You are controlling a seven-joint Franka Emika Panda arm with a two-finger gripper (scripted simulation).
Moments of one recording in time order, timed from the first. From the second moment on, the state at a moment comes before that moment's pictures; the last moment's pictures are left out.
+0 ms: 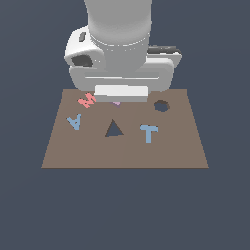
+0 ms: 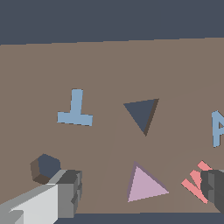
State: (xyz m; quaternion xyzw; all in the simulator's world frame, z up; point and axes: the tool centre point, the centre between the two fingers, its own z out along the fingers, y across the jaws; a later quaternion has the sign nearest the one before) arm -0.010 -0.005 0.147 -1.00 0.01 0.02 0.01
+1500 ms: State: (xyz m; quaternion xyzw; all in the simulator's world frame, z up) arm -0.086 -0.041 0.057 -0.99 0.12 0.00 0.00
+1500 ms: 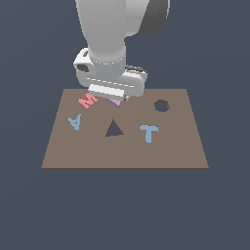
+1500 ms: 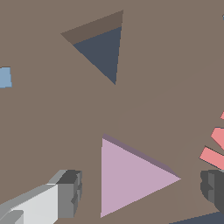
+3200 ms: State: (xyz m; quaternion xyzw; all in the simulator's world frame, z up) arm -0.090 -0.042 0.031 -0.99 0.12 0.00 0.00
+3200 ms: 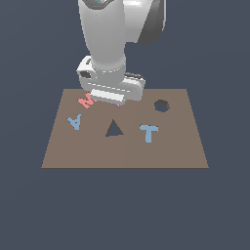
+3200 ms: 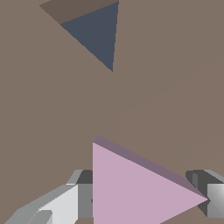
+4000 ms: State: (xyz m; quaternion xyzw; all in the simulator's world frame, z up) arm -0.077 -0.033 0.032 -0.98 0.21 0.00 0.00
